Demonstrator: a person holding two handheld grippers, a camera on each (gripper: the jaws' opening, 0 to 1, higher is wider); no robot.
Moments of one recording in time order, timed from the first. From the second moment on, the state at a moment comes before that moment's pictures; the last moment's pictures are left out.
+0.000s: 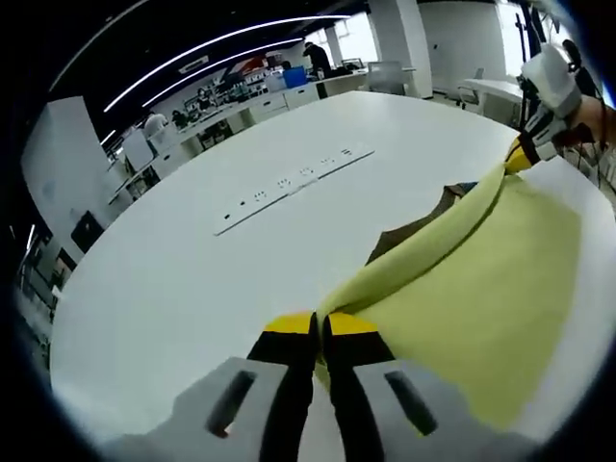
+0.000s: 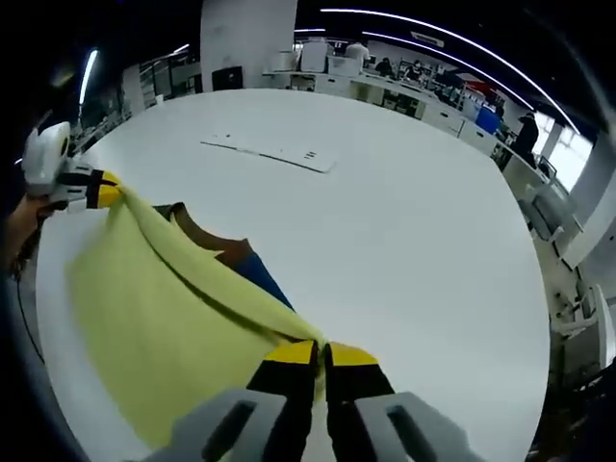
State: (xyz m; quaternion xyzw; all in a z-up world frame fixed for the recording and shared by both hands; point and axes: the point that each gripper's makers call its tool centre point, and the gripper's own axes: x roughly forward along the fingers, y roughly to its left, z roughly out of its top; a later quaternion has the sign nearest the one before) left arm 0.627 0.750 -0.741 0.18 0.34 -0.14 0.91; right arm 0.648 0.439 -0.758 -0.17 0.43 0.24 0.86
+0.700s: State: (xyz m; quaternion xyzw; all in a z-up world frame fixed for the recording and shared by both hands) left arm 0.619 0.774 -0.753 0.16 0.34 -0.16 0.91; right arm 0.659 0.433 -0.757 -0.11 0.41 0.23 0.88
